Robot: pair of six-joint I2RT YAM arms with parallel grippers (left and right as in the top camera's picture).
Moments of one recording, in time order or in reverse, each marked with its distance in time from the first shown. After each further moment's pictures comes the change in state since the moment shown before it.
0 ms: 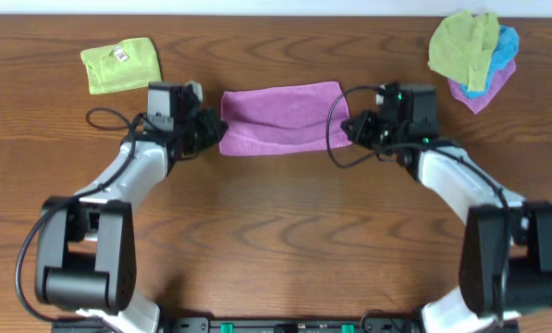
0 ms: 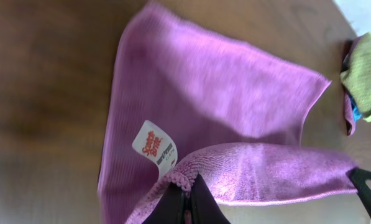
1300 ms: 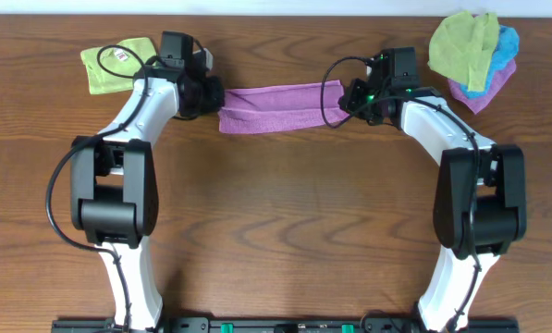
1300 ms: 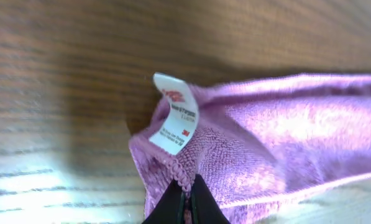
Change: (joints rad) left arm -0.006 0.364 0.560 -0.459 -0.108 0.264; right arm 0.016 0.298 0.399 -0.249 0.132 -0.044
